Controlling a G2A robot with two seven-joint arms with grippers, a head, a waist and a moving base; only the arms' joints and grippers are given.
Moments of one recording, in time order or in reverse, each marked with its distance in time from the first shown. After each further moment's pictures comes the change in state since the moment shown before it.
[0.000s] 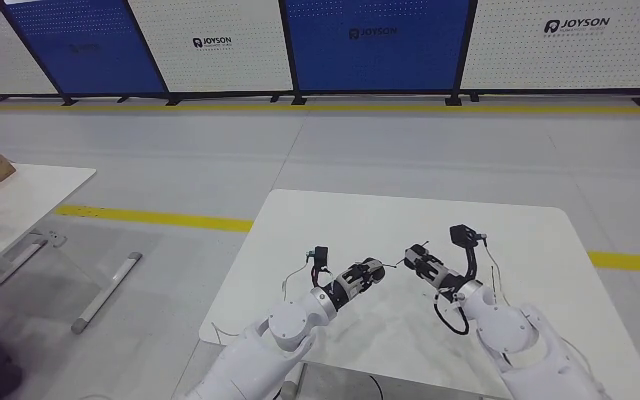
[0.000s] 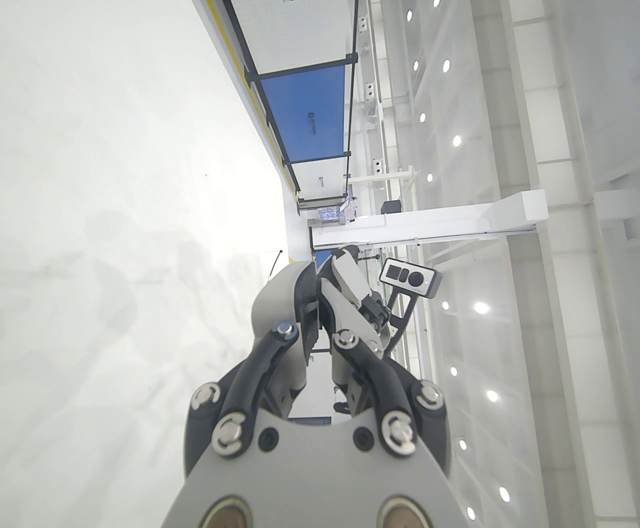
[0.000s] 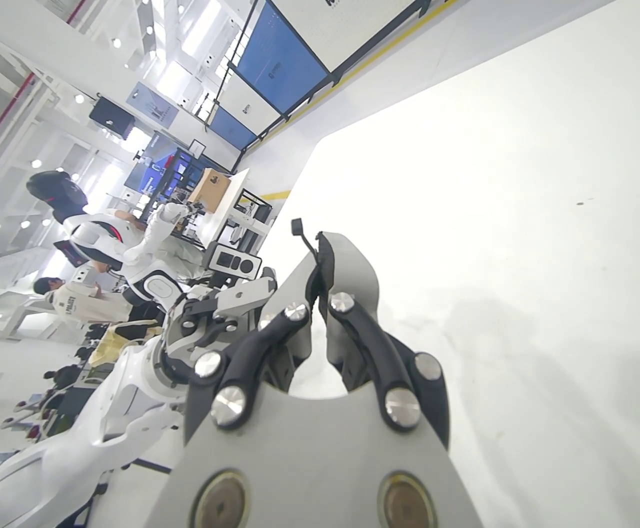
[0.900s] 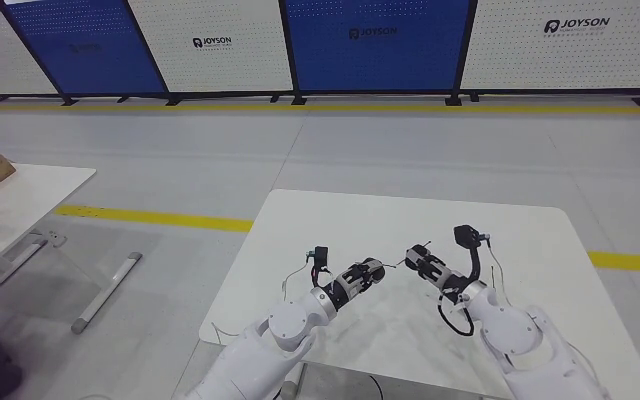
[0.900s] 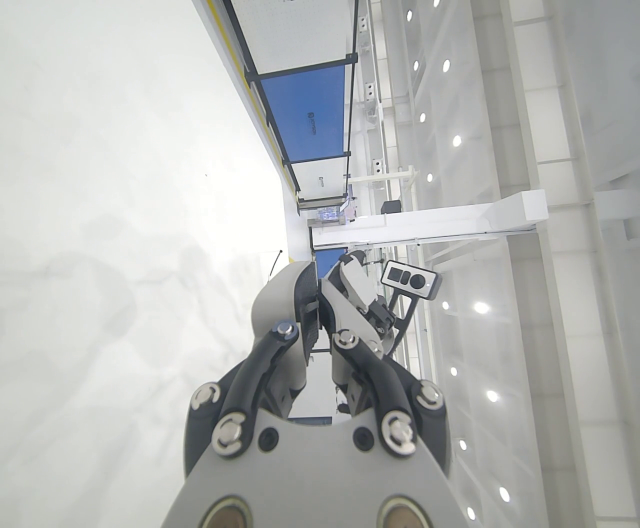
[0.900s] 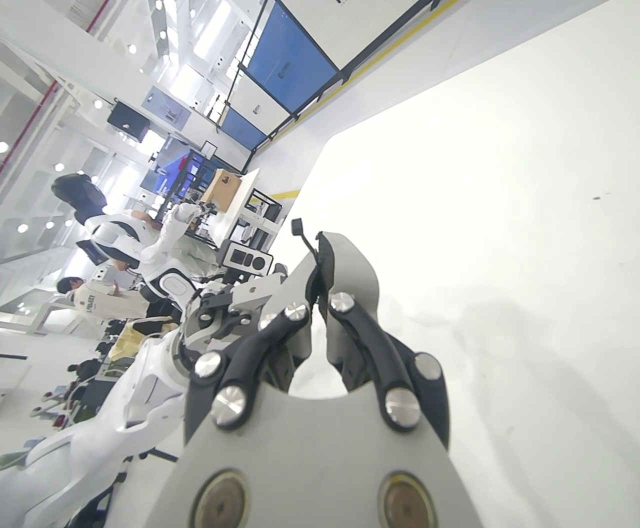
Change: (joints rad) left arm 0.000 0.000 0.000 0.000 0.000 0.000 0.000; right arm -0.036 -0.012 0.057 -0.021 0.010 -0.023 0.040
